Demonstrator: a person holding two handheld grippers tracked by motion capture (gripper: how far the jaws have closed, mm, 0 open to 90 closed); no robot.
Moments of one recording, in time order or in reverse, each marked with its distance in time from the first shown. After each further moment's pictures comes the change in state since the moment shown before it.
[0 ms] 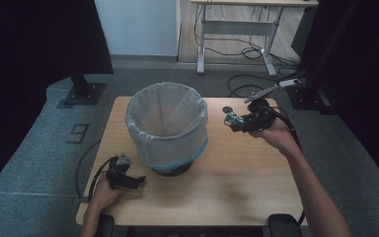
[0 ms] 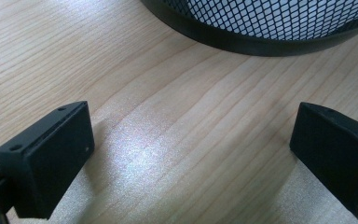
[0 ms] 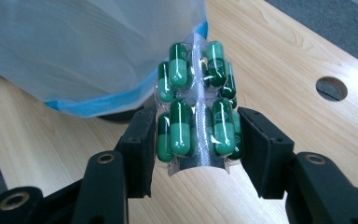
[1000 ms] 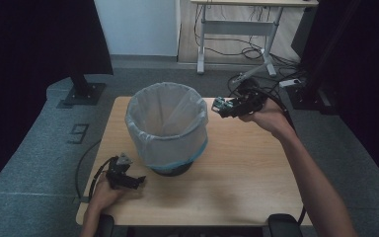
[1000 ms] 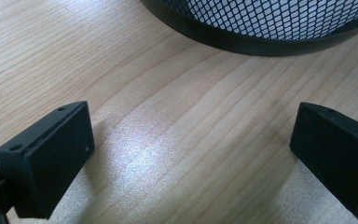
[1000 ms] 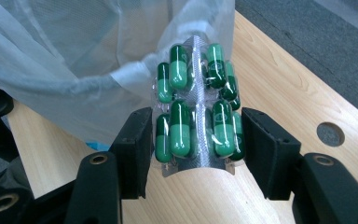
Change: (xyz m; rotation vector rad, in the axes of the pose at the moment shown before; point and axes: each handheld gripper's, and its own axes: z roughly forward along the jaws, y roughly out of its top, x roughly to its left) left arm 0.000 0.000 0.000 0.000 0.000 0.000; right arm 0.025 0.066 -0.020 -0.008 0.029 -0.067
